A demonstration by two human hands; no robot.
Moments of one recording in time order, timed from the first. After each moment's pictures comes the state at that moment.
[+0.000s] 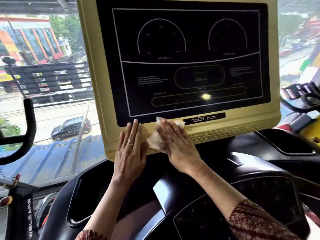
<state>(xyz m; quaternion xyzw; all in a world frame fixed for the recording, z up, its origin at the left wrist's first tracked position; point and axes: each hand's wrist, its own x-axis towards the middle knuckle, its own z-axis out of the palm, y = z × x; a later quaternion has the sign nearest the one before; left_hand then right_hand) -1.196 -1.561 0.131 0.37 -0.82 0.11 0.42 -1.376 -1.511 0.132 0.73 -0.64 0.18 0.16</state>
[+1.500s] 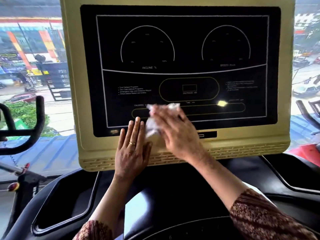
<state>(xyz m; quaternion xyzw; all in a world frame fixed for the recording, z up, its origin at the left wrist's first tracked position) -1.280 -1.571 0.142 0.41 -0.77 0.25 0.43 -1.455 -1.554 0.196 0.76 -0.53 0.27 0.25</state>
